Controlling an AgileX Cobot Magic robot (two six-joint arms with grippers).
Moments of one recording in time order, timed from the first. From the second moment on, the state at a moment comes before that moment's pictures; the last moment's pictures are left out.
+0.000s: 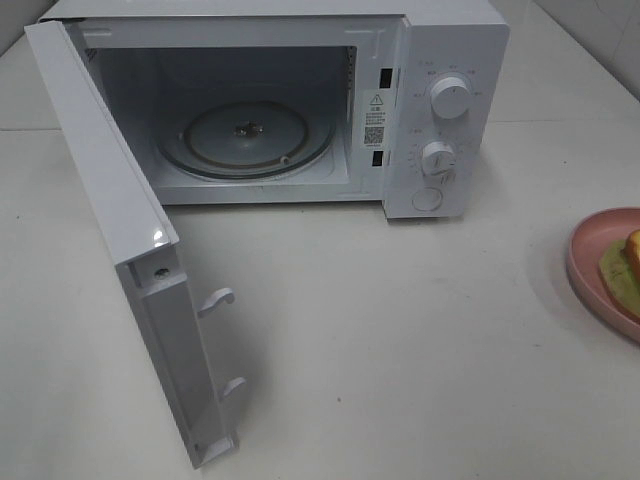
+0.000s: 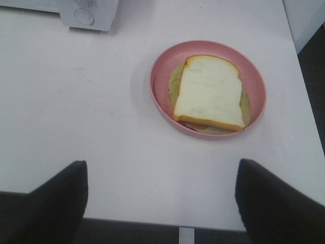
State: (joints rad) left arm -0.03 0.00 -0.52 -0.07 1.07 -0.01; right arm 0.13 0.17 -0.69 -0.13 1.20 0.01
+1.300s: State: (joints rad) left arm -0.03 0.00 -0.52 -0.07 1.07 -0.01; right arm -0.02 0.00 -0.50 -0.08 1.00 0.01
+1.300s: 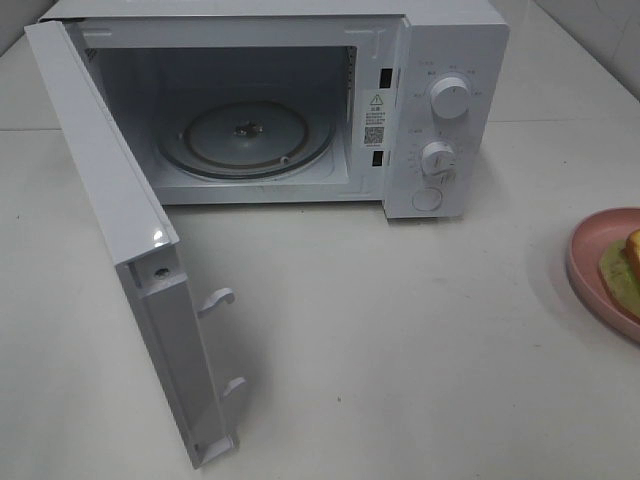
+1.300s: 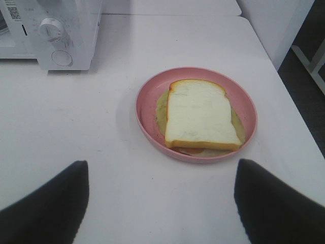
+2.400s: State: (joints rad) left arm -0.03 0.00 -0.52 -0.07 1.07 -0.01; right arm -0.02 0.00 -0.50 -0.08 1.00 0.03
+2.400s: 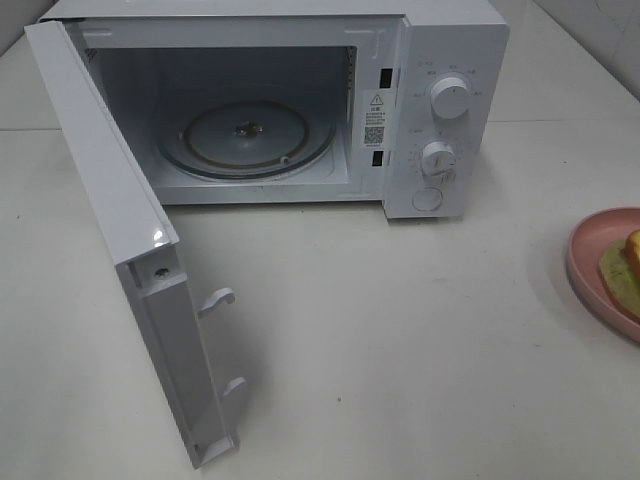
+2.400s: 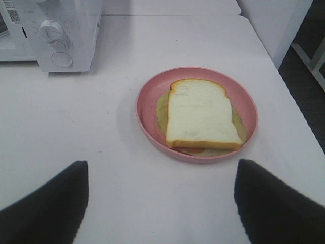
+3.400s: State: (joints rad) left arm -0.03 0.40 -0.51 -0.06 0.74 -0.01; right arm -0.02 0.00 -0.50 -0.08 1.00 0.03
